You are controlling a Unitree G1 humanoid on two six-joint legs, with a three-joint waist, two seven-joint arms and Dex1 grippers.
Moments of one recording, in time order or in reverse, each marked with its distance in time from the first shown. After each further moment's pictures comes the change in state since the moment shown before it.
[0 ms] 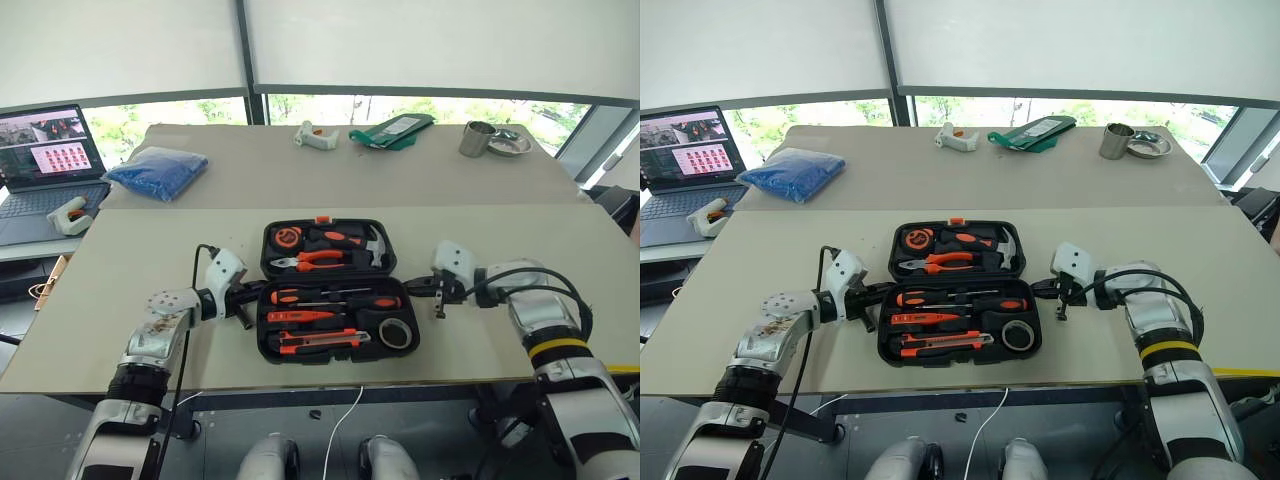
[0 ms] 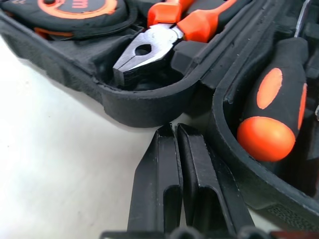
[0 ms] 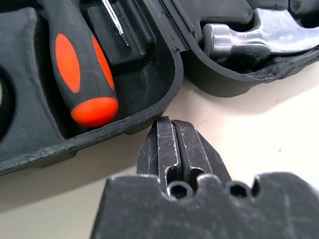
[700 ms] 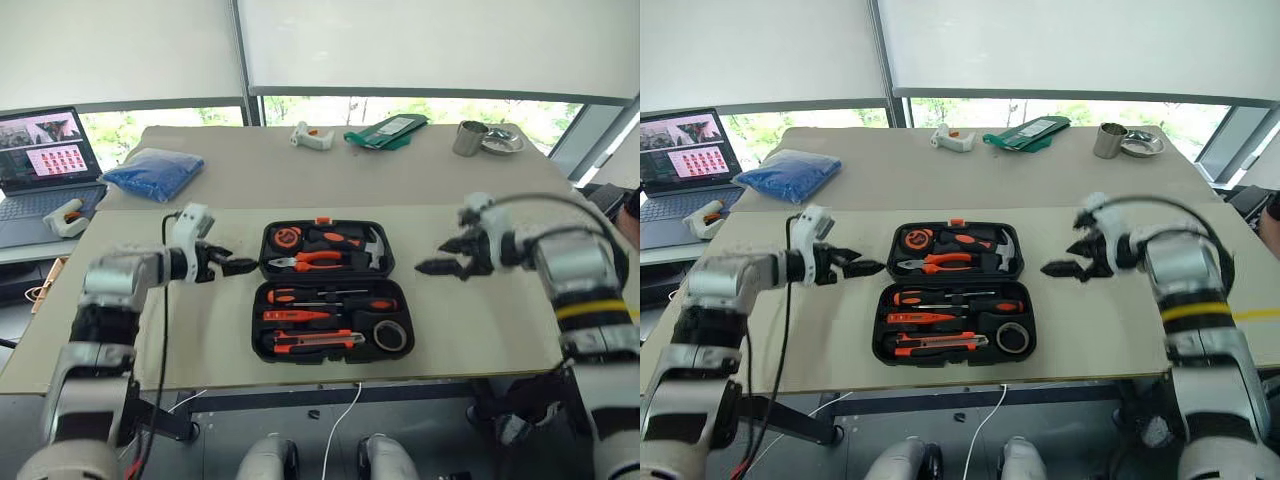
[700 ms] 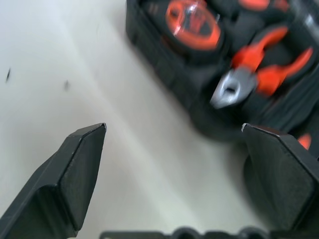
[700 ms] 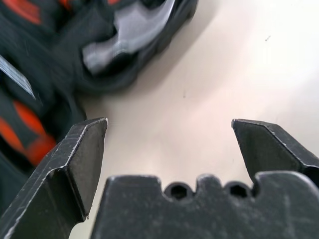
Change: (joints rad) left arm -0.390 0.113 0.065 0.115 -0.124 0.719 0.064; right arm -0.321 -0.065 -0.006 -0.128 0.068 1.022 -0.156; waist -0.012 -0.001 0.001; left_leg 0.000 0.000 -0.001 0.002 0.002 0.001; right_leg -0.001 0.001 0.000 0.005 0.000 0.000
